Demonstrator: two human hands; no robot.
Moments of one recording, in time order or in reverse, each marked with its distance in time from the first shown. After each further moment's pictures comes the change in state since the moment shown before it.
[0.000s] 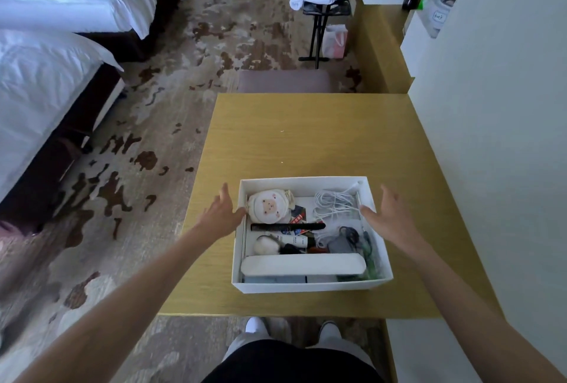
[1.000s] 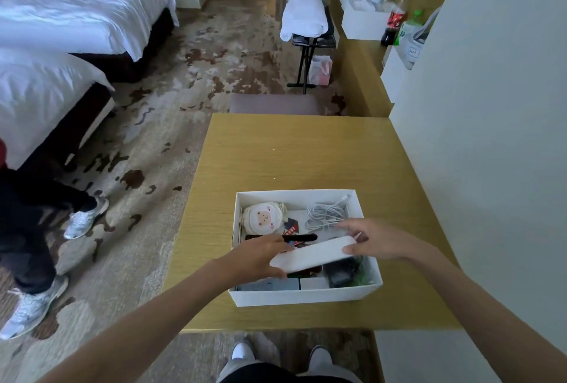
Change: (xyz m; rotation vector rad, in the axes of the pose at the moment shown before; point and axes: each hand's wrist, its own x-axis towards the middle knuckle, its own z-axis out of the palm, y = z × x) left_hand -0.052 0.037 0.037 0.189 -0.164 0.742; right_hand -0.039 -0.016 -0.032 -0.054 -0.482 -0.342
